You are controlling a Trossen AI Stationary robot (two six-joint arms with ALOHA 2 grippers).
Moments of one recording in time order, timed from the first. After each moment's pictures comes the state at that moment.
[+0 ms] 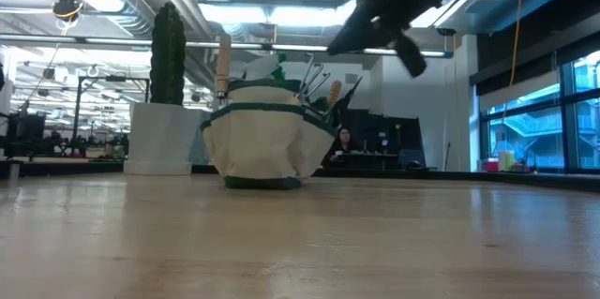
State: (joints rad) left arm -0.18 1.11 0.97 -0.23 -0.73 -0.43; right arm 0.13 1.48 0.93 0.00 0.50 1.01
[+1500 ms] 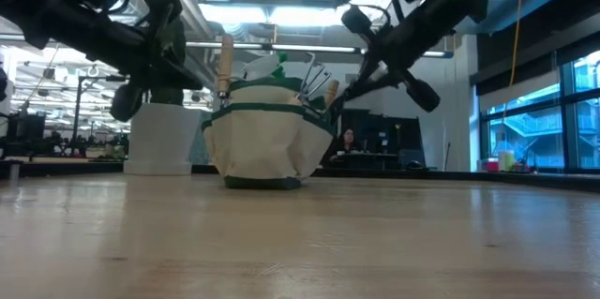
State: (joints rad) left arm 0.20 0.76 0.22 0.22 -0.20 -1.07; right arm -0.10 1.48 0.85 -0.08 0.26 1.27
